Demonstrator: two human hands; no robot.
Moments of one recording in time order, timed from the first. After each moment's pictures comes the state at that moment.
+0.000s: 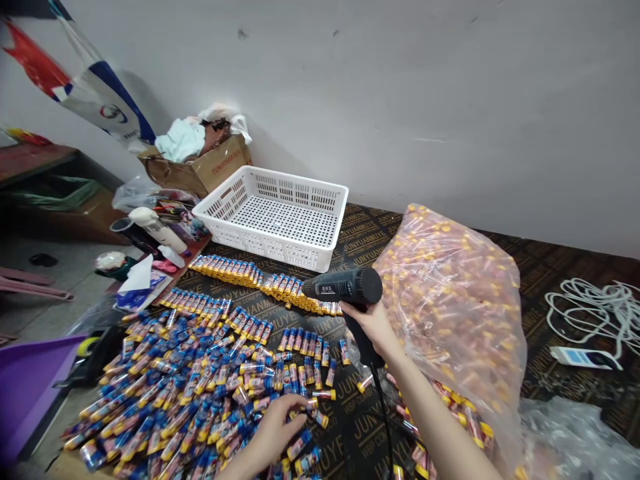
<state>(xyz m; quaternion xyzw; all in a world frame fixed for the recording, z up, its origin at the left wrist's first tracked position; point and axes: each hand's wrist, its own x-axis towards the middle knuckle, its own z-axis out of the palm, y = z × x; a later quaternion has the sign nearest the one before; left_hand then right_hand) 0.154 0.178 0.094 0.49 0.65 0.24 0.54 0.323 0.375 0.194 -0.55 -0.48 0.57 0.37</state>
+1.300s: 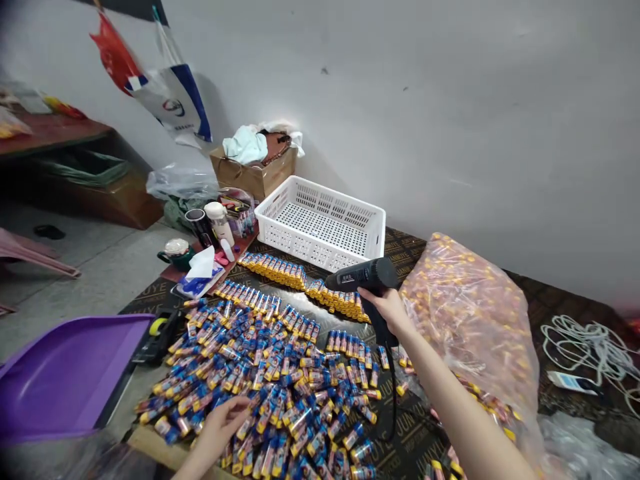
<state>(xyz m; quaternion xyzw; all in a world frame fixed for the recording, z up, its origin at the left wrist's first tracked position) -0.106 0.057 0.061 0.31 0.68 0.38 0.54 0.162 0.358 0.238 -0.59 -0.54 0.51 0.32</state>
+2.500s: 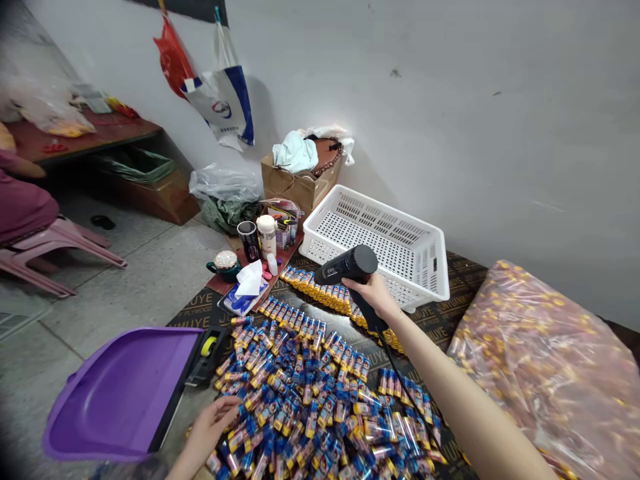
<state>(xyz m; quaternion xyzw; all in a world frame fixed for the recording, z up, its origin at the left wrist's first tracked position) -0.276 0.066 0.053 0.23 0.73 0.41 0.50 -0.068 0.419 0.234 -0.50 -0.63 0.53 0.27</state>
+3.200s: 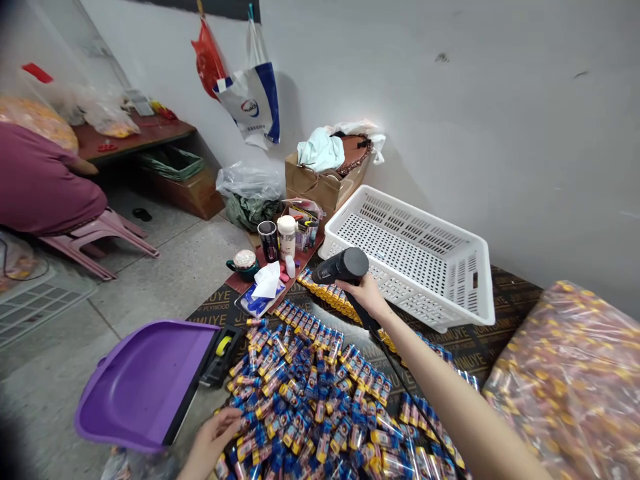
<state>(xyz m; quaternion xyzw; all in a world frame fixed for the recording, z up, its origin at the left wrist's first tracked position) -0.276 0.050 0.036 0.17 0.76 0.42 0.46 -0.127 0.445 0.181 -0.41 -0.71 0.51 0.25</state>
